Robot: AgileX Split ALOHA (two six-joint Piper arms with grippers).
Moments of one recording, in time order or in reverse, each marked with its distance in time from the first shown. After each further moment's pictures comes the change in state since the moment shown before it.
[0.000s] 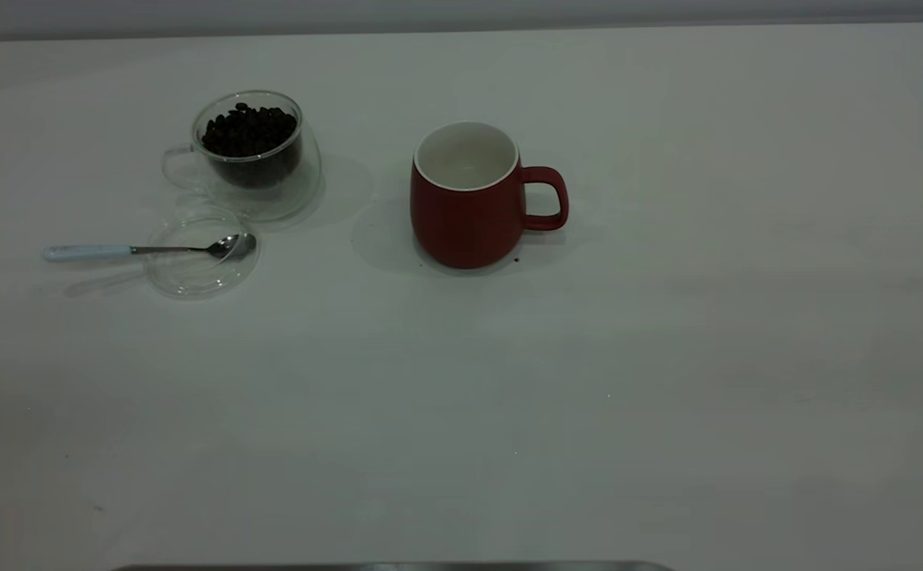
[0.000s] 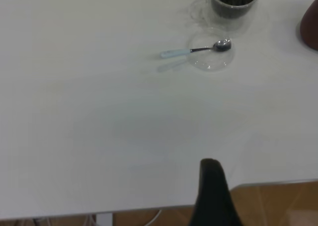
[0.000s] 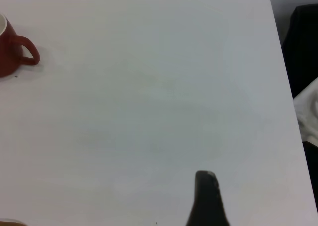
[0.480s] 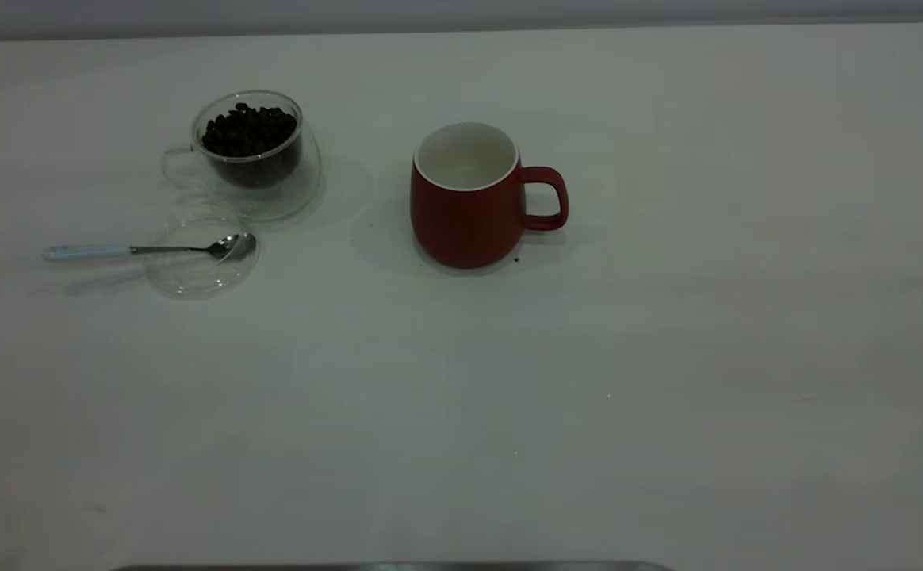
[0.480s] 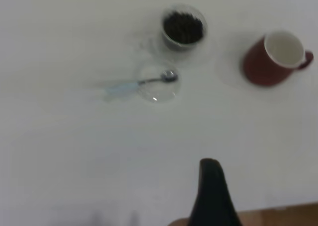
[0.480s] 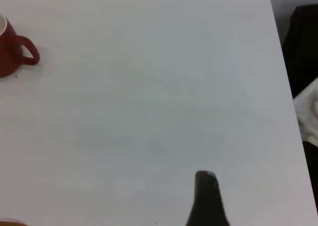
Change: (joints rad) left arm 0.000 0.619 -0.262 -0.169 -0.211 0.024; right arm 0.000 0.000 0.000 0.001 0.000 -0.001
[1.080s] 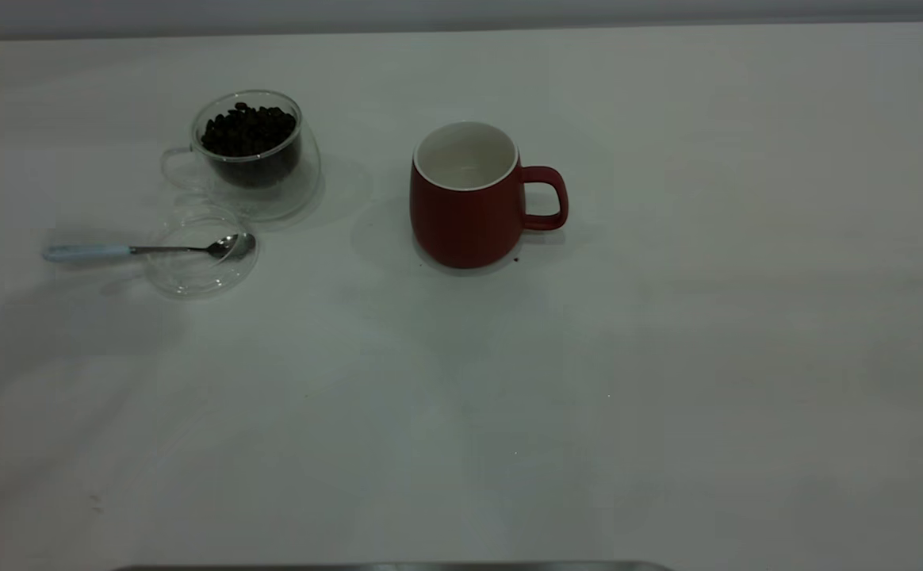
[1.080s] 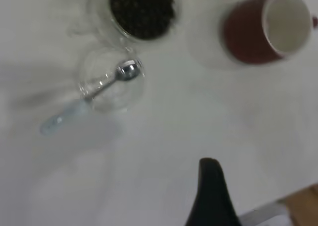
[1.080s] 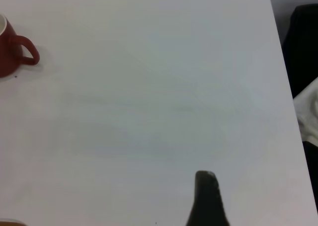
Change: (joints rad) left arm 0.082 0.995 -0.460 -0.291 -0.043 0.361; right arm 0.000 0.000 0.000 0.000 0.000 0.001
